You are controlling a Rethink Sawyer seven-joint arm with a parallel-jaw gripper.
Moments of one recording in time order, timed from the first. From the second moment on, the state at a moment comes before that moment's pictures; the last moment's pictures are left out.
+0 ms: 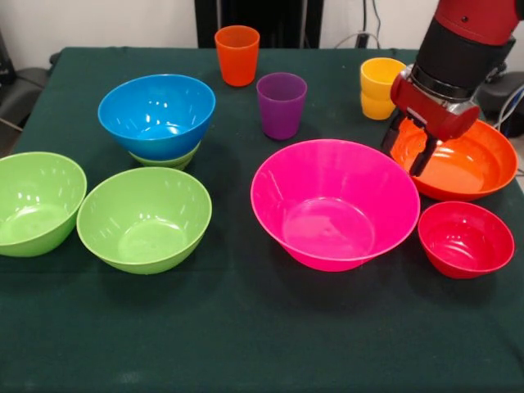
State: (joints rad) arm 0.29 -0.31 -0.34 1.38 0.22 0.49 2.76
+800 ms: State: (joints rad) arm 0.41 -0.30 -0.37 1.38 0.41 0.51 2.84
